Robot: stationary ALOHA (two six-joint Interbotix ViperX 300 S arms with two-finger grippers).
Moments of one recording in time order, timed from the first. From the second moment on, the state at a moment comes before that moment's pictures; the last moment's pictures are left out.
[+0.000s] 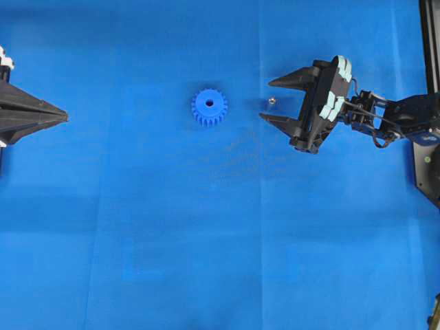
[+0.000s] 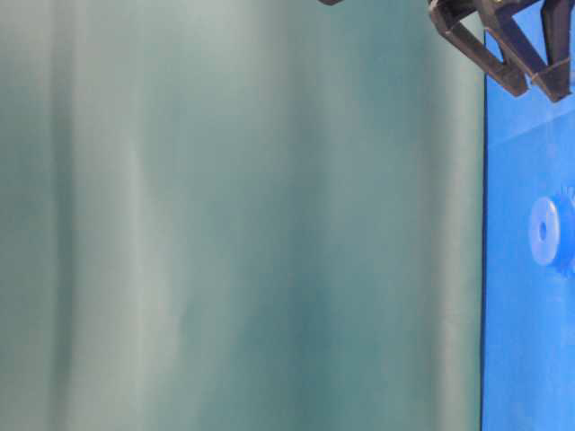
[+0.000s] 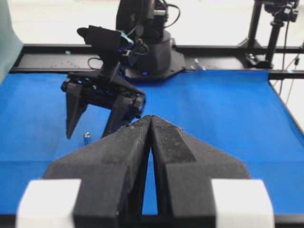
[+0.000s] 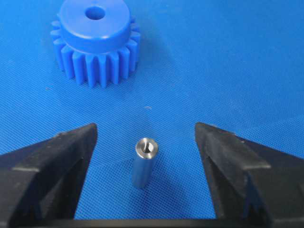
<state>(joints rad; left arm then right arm) -0.02 -1.00 1.20 0.00 -0.27 0.00 -0.22 0.12 1.11 0.17 -0.87 0.01</state>
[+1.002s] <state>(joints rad) -0.01 -1.01 1.20 0.00 -0.26 -0.01 -0.20 -0.20 1.07 0.17 -0.51 0.00</state>
